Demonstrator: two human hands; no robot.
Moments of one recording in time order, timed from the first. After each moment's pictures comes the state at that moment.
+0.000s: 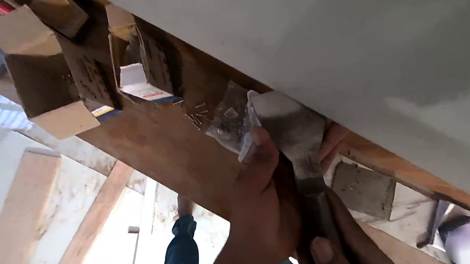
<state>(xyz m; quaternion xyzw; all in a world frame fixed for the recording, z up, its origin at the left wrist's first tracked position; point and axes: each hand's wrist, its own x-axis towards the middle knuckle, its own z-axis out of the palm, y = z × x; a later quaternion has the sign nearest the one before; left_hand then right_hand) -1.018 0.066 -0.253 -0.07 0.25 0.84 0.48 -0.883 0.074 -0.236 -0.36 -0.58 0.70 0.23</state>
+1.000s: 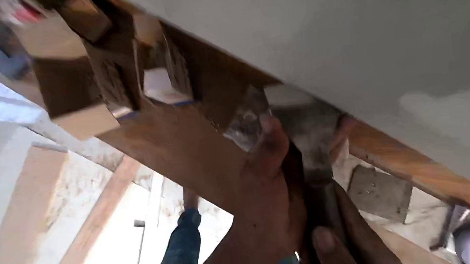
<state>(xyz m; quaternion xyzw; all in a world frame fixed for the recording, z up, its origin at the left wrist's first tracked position) -1.055 0.054 -0.251 -0.06 0.33 0.81 0.49 -0.926 0.060 -0.225 -0.39 -0.58 0.67 0.22</state>
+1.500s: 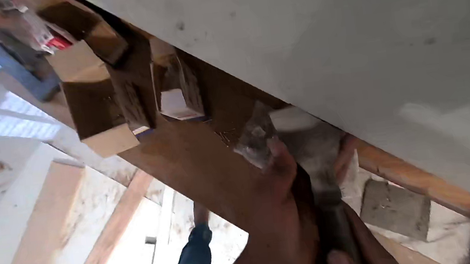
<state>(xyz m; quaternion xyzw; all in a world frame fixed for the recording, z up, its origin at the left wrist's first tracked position) -1.069 0.055 -0.252 -0.05 0.26 0.82 0.51 -0.937 0.061 -0.233 -0.37 -0.60 0.67 0.23</state>
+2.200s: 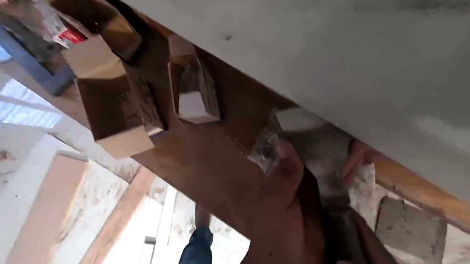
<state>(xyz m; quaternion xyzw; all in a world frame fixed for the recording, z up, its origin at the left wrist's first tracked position) -1.104 0.052 -0.250 -0.08 0.35 0.81 0.45 -0.974 0.065 -0.230 -0.36 -0.61 0.67 0.21</state>
